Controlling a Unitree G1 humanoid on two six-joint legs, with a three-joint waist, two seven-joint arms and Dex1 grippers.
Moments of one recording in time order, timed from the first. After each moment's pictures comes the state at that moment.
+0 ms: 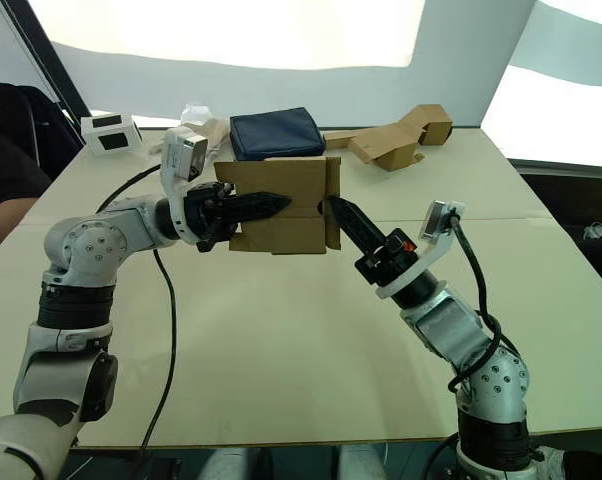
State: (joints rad) left arm -0.84 0.47 0.07 0.02 -0.93 0.96 -1.03; right arm -0.24 -0.31 -0.18 -0.48 1.58 0.64 0.12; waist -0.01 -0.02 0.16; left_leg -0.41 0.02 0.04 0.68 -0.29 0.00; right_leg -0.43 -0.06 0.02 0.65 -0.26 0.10
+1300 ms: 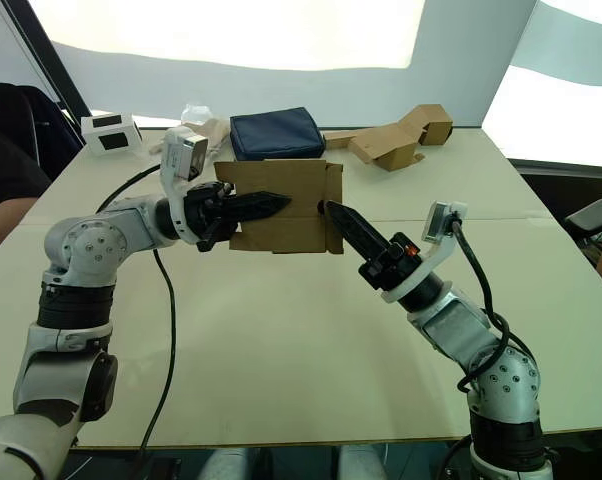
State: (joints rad) left arm -0.84 0.47 0.07 0.02 -0.93 0.96 -1.03; right arm -0.23 -0.37 -0.18 -0.47 1.55 0.65 0.19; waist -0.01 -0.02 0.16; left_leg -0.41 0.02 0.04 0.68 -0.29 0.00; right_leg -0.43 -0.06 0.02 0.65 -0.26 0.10
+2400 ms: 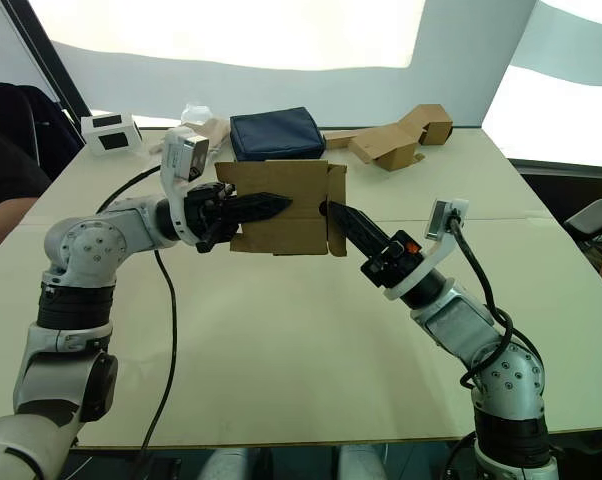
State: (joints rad) left arm -0.84 0.47 0.07 0.01 -0.95 0.97 -1.02; right arm -0.25 -0.40 -0.19 -0.47 1.52 0.65 0.20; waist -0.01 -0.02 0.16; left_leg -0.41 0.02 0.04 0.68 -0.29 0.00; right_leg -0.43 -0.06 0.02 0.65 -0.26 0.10
